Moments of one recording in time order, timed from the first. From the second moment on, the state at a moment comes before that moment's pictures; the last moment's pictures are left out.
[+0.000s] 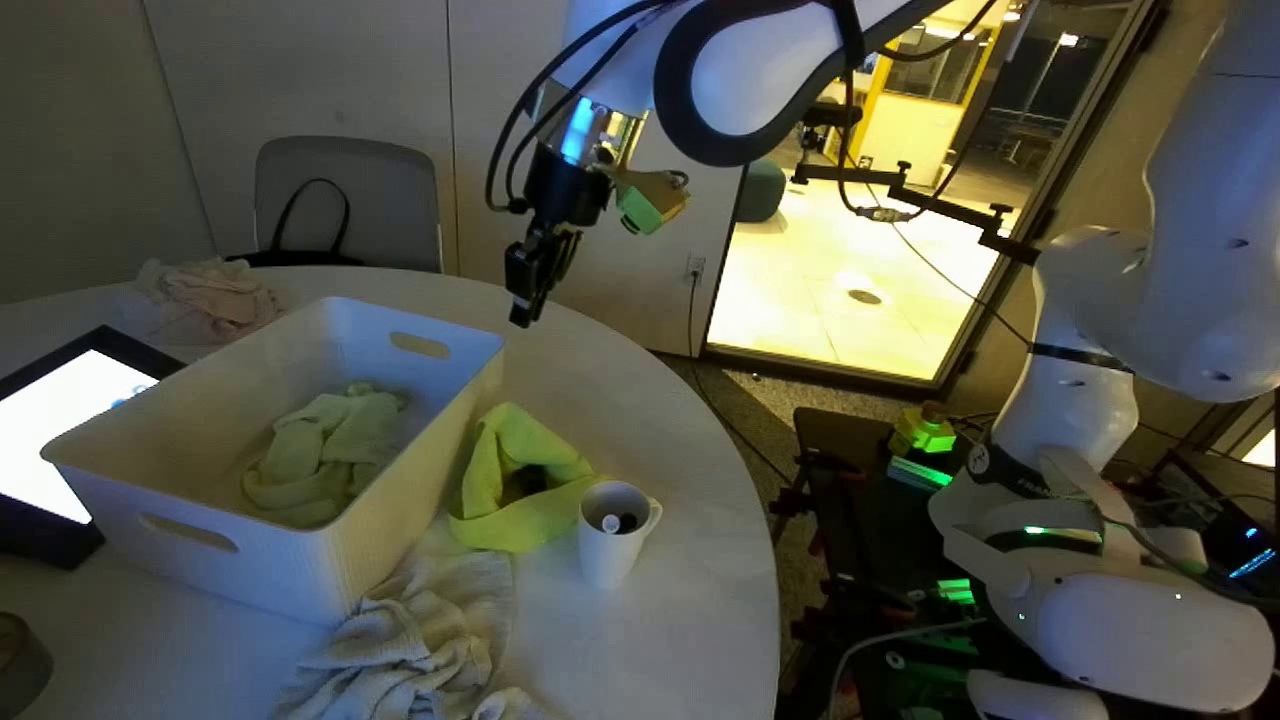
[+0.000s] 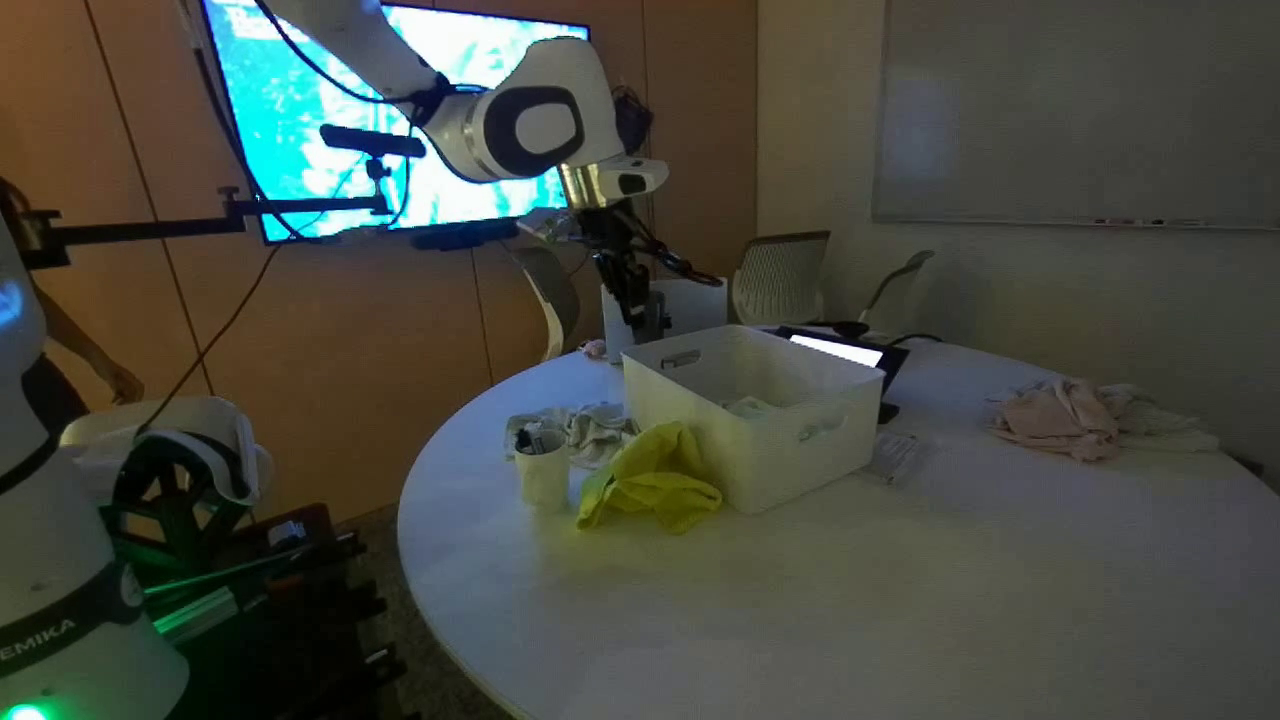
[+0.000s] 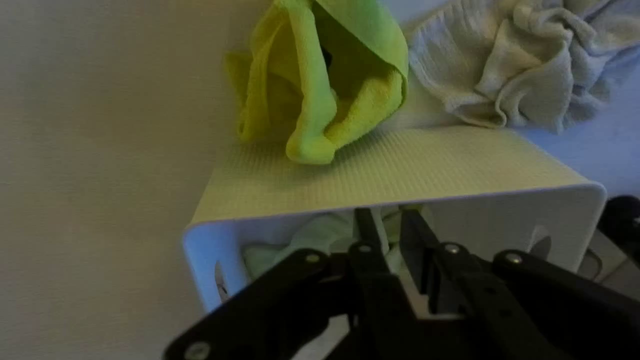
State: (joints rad) arm 0.08 0.08 0.02 -2.16 -0.01 2.51 0.24
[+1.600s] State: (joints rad) arm 0.12 0.54 0.04 -1.89 0.10 2.35 0.25
